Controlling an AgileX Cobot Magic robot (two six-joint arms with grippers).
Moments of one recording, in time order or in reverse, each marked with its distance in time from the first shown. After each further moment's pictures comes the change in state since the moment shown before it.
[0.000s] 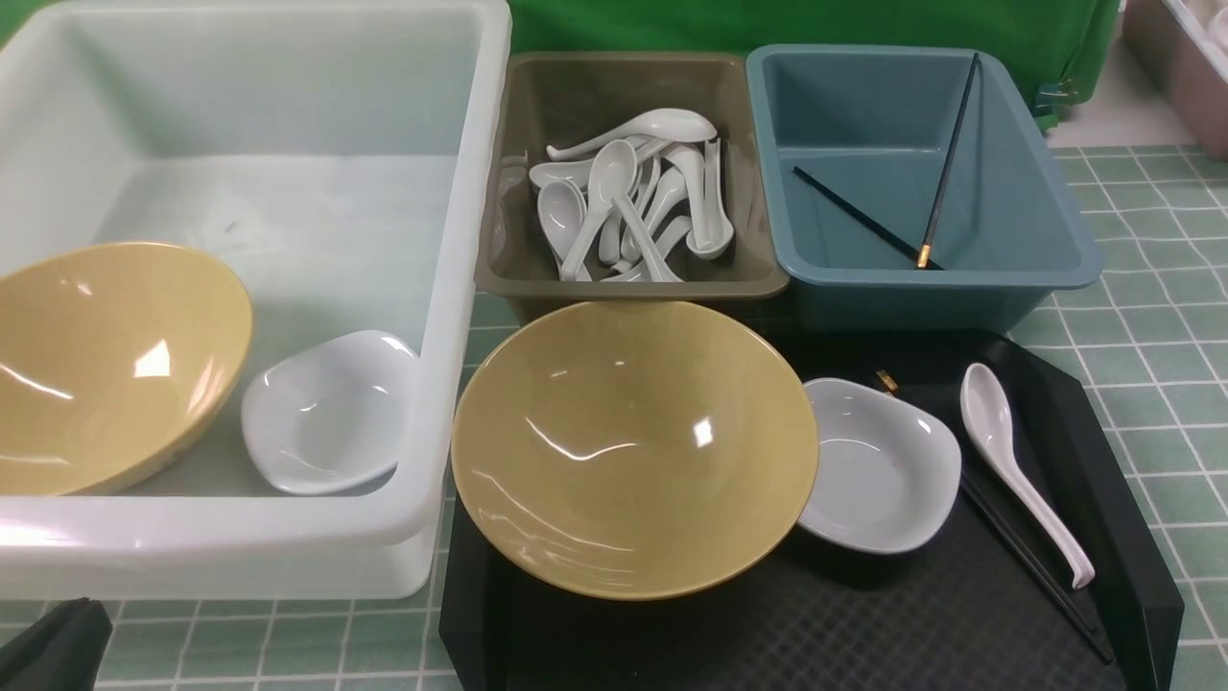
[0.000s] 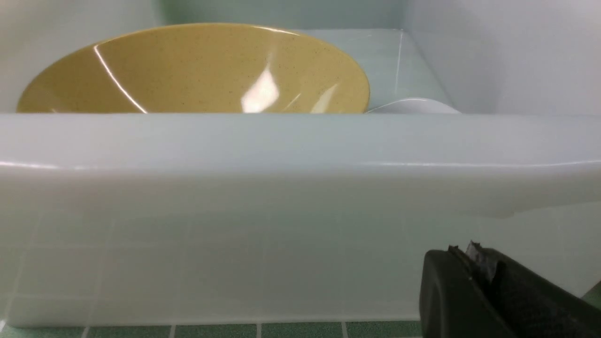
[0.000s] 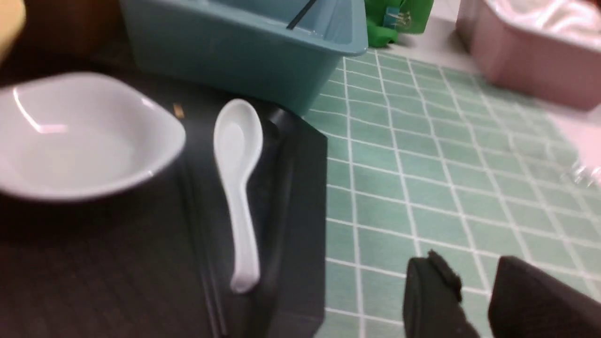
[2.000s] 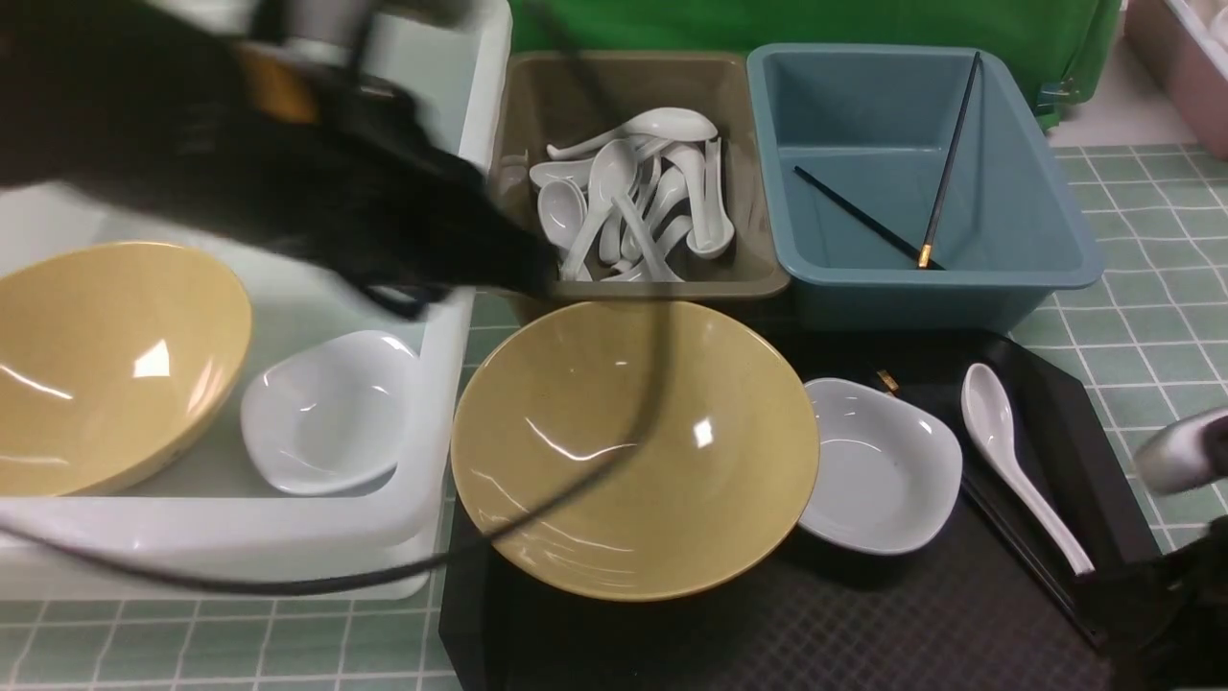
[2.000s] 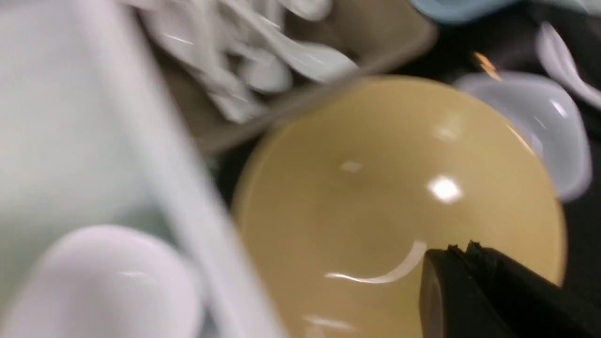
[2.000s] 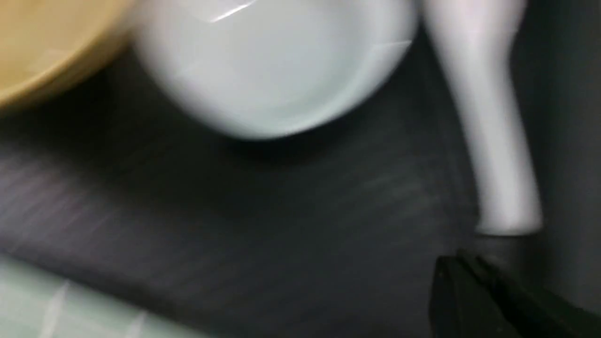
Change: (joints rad) right arm 0.234 1.010 -0.459 0.532 0.264 -0.310; left arm -0.557 1.413 -1.350 -0.171 0.616 0.133
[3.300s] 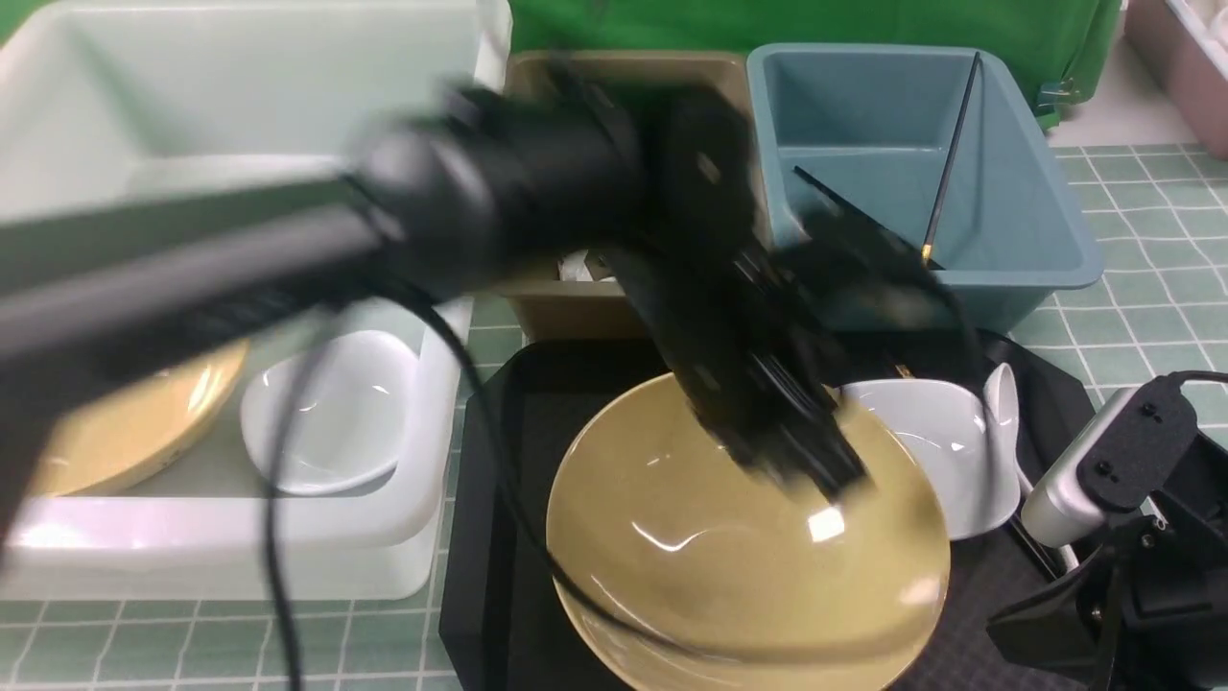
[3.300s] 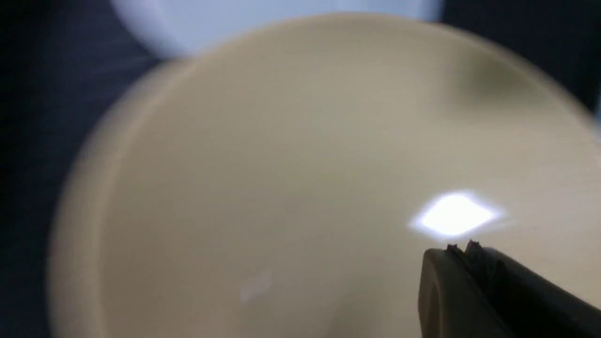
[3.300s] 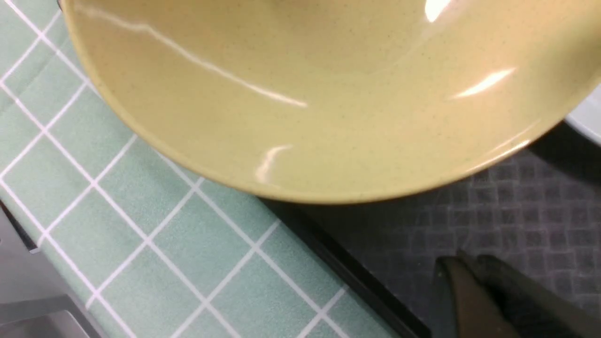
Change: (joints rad) right arm 0.105 0.068 -0.111 0.015 0.133 -0.167; left arm -0.135 0.434 -0.244 -0.078 0.080 0.261
